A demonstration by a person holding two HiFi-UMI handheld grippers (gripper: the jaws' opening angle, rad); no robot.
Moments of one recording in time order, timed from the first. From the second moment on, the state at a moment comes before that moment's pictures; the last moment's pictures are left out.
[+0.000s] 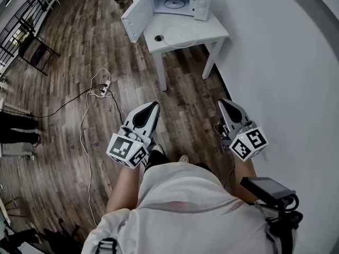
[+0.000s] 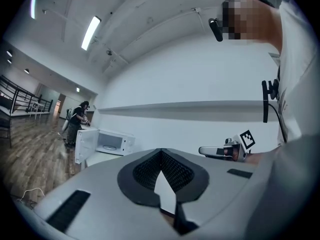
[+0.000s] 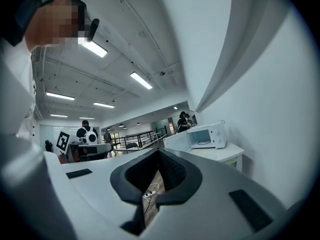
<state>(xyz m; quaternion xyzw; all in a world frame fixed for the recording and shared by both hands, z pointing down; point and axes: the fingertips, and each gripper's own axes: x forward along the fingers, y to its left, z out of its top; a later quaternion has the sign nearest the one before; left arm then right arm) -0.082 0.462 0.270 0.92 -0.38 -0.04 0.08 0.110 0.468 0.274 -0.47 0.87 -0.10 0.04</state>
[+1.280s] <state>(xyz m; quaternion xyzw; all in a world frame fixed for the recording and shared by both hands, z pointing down) -0.087 0.202 0.298 0.92 -0.37 -0.02 0.09 0.093 0.211 0.283 -0.48 0.87 -0.10 0.03</state>
